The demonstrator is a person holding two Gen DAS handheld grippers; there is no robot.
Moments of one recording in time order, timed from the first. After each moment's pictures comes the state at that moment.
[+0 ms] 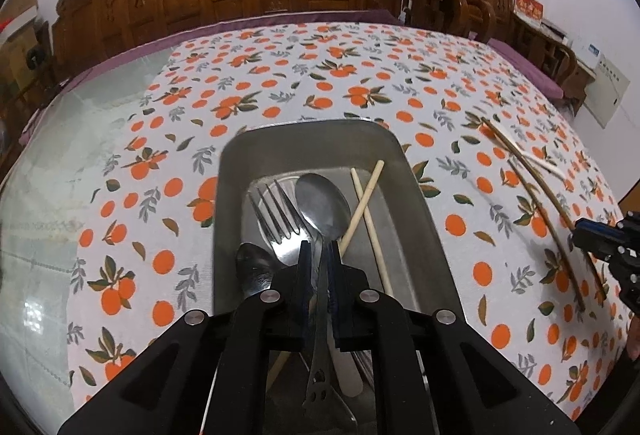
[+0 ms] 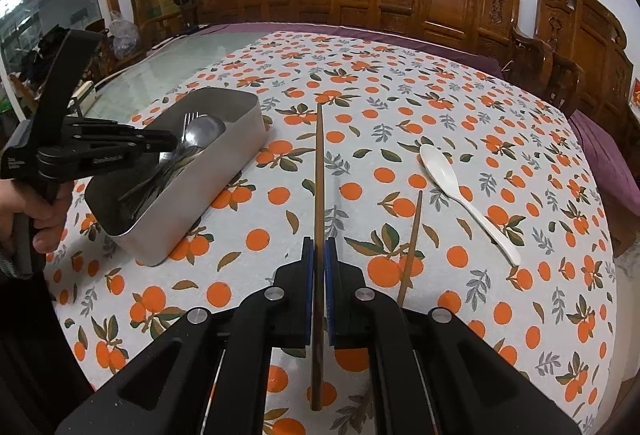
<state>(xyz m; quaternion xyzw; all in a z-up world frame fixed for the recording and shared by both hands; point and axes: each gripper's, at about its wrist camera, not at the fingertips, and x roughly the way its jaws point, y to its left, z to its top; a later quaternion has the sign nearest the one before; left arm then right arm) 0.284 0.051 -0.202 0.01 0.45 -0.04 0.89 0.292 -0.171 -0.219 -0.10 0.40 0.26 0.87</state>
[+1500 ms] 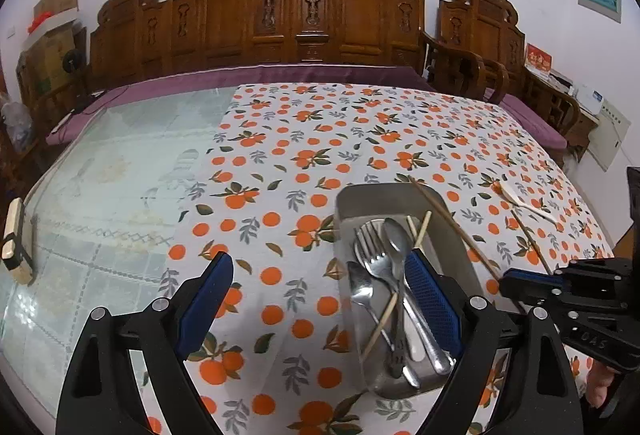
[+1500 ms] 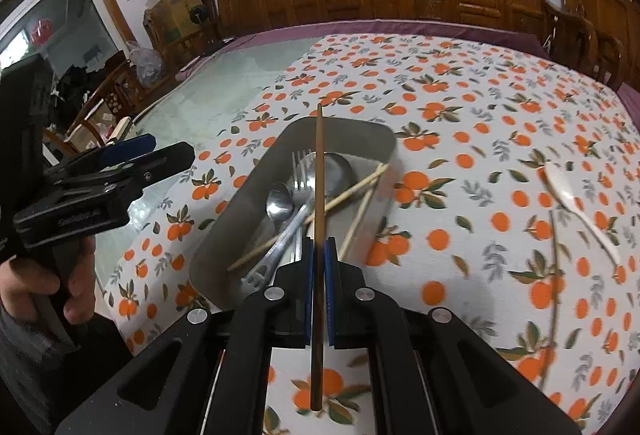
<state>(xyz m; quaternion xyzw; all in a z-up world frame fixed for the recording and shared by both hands) 0.236 0.127 -0.140 -0.02 0.38 0.00 0.93 0.288 -0.053 -0.199 0.00 0.44 0.30 0.85</state>
